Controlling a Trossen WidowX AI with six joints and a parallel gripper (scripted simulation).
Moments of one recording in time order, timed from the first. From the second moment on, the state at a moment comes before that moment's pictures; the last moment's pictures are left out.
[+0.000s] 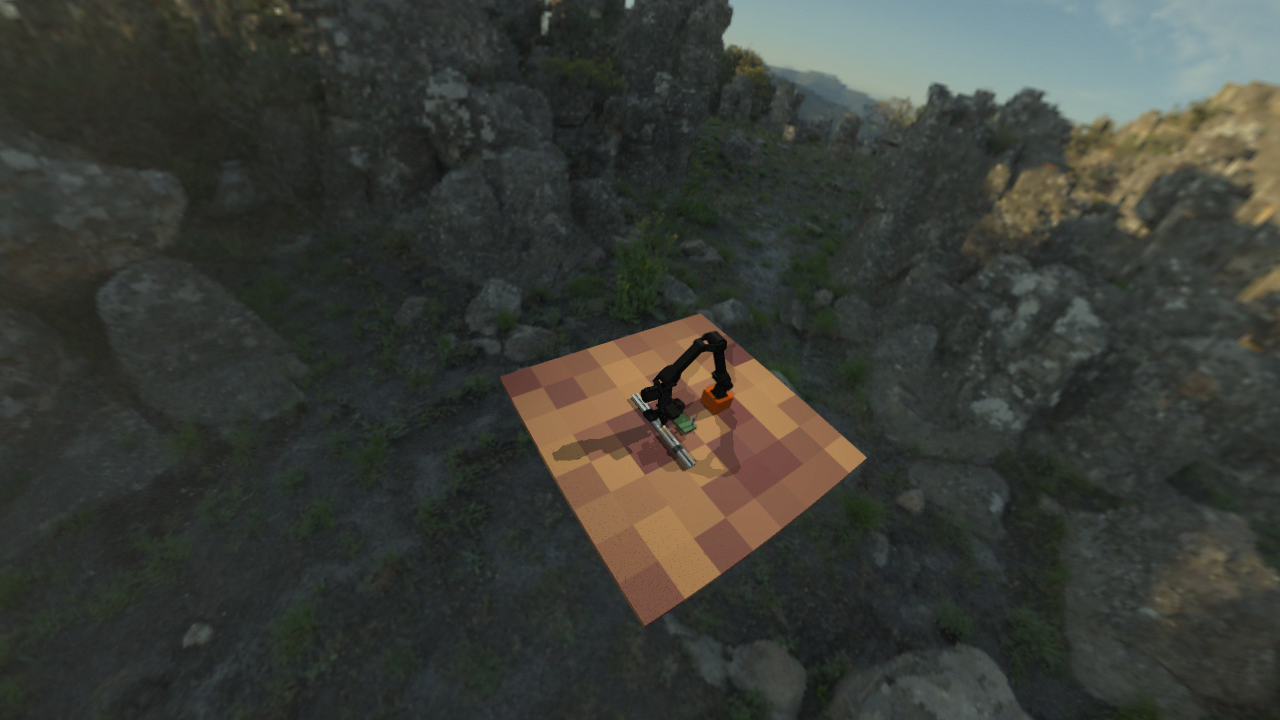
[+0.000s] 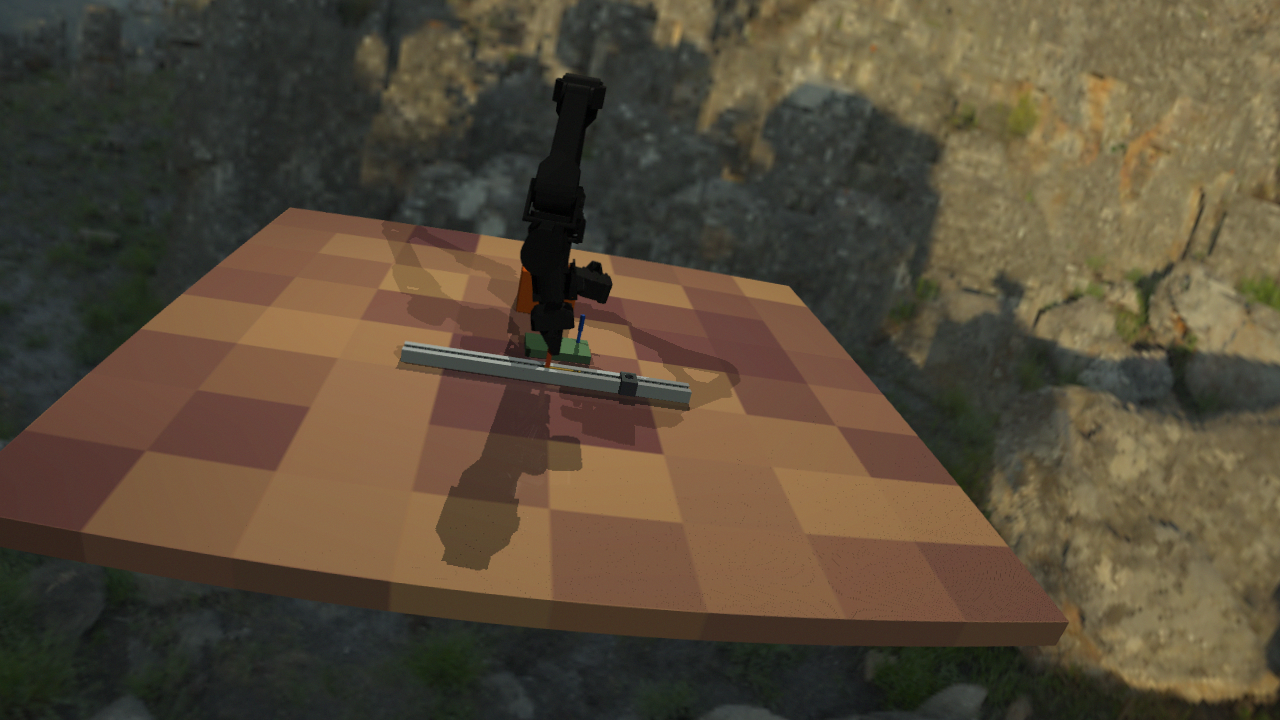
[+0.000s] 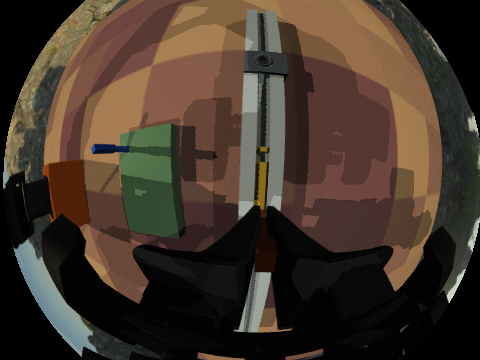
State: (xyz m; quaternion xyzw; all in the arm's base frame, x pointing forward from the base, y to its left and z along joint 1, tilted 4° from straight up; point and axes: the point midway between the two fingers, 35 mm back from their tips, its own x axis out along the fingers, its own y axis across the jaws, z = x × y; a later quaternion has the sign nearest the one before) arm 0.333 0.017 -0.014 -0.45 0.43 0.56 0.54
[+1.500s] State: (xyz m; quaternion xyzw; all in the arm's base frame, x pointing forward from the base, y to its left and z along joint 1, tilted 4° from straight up) arm 0.328 0.095 -0.015 -0.44 0.43 0.57 0.54
